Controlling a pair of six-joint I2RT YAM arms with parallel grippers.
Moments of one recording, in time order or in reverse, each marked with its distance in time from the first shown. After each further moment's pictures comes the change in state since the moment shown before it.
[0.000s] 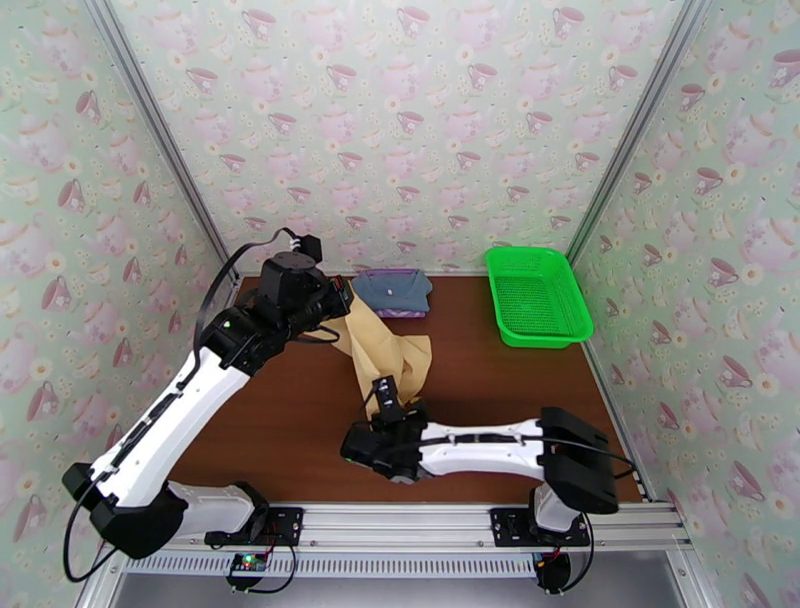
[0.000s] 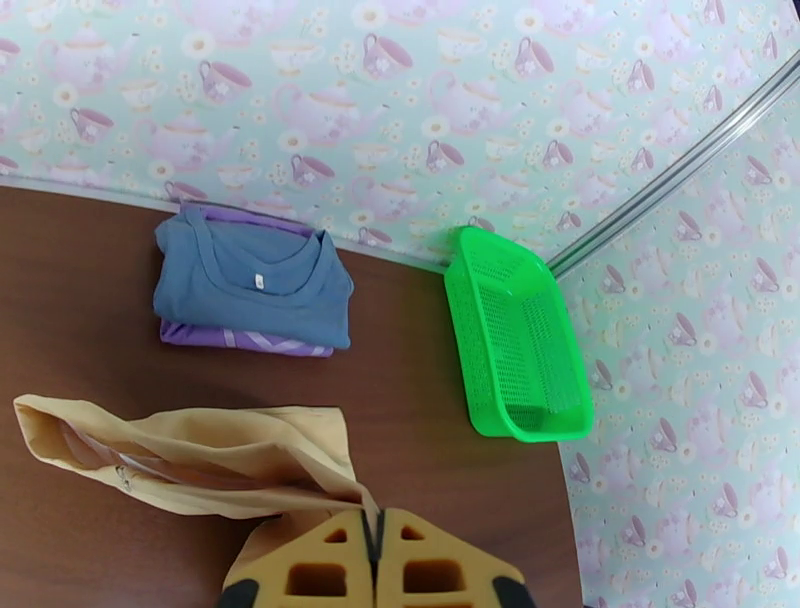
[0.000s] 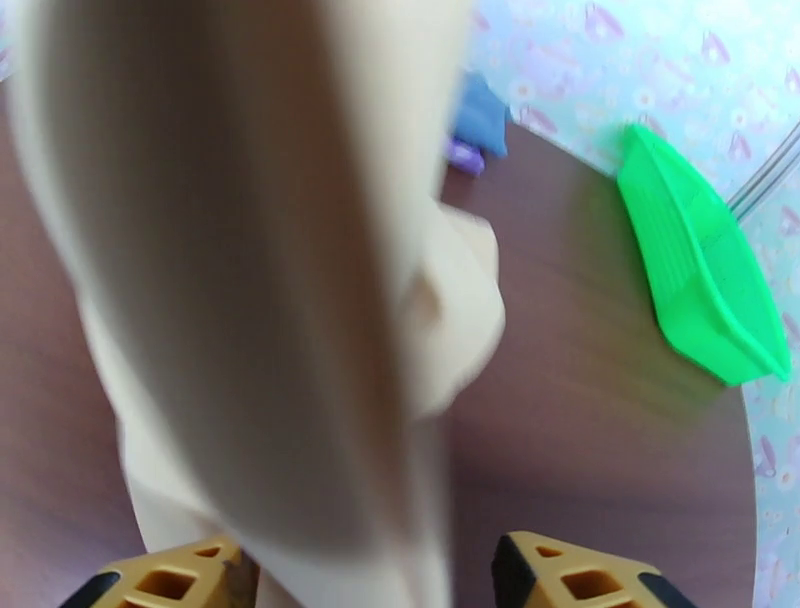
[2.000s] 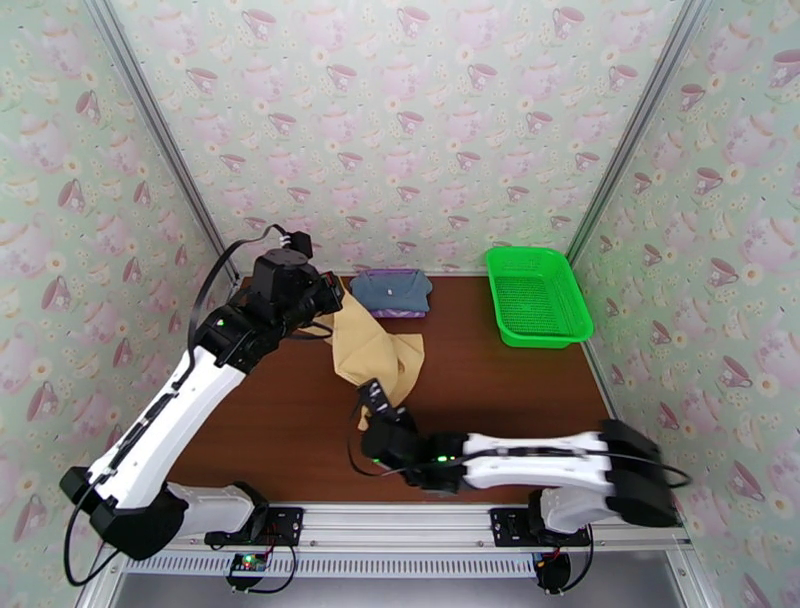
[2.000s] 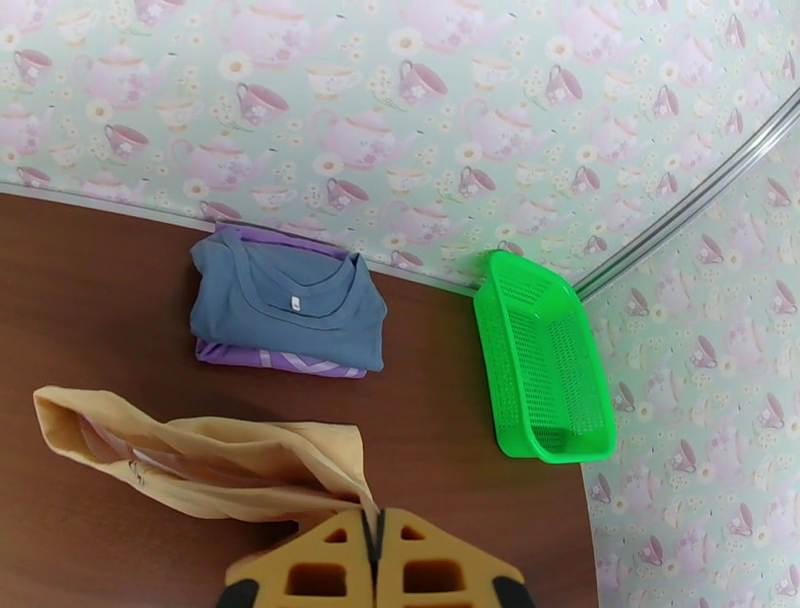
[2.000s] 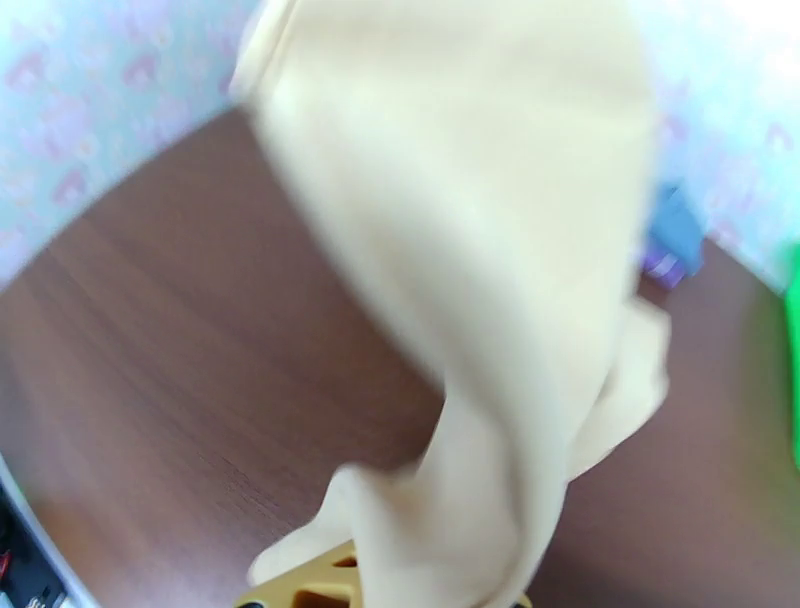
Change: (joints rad) left arm 0.048 -0.036 -0.005 -0.032 -0.026 0.022; right arm 0.032 -0.355 -0.100 0.338 -0.256 -0.452
